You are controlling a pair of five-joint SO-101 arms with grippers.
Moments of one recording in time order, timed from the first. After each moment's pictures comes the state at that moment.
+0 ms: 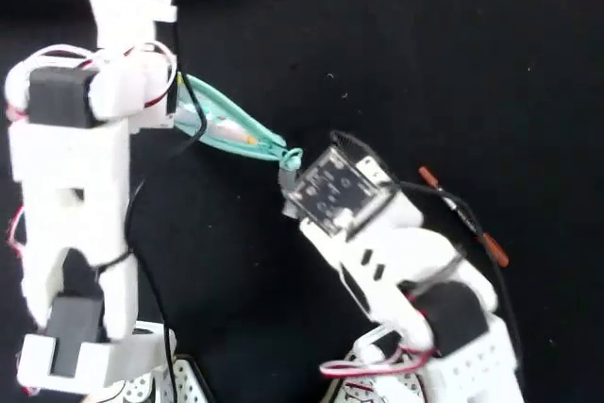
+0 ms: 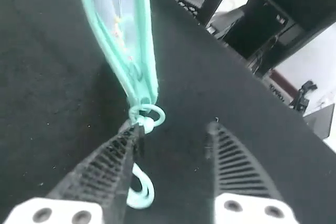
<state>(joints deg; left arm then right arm) 0.9 -12.0 -30.7 100.8 0.0 -27.3 -70.6 47.1 61.7 24.4</state>
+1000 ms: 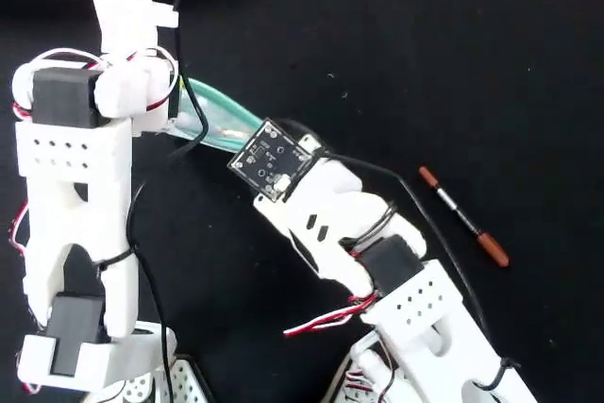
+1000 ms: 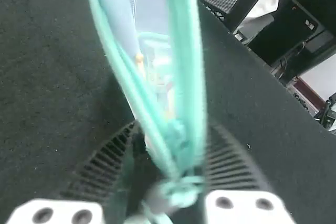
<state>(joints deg) 1.3 -10.6 -27.5 100.8 0.0 -33.1 -55.2 53.1 39.6 24.0</state>
